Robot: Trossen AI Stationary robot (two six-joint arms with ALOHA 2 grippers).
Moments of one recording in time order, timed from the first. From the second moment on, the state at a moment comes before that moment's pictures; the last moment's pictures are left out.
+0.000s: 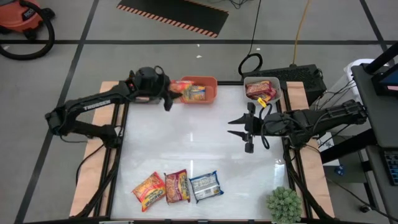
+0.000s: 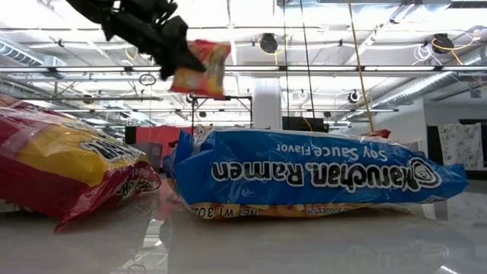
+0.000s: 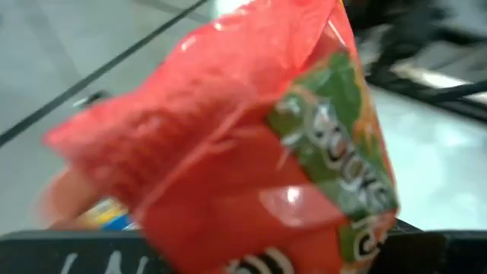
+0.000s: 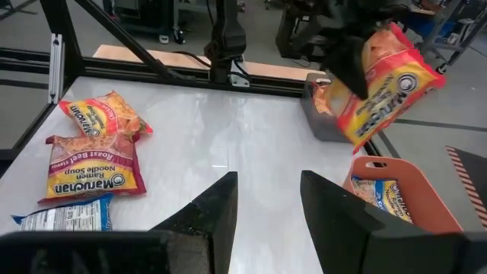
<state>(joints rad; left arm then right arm) 0.58 1.23 0.92 -0.17 0.30 0.00 0.23 1.05 1.02 -0.40 0.36 0.00</state>
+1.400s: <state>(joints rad) 1.12 1.11 0.63 -0.08 0.16 -0.19 0.23 1.05 0.97 -0.34 0.36 -0.04</state>
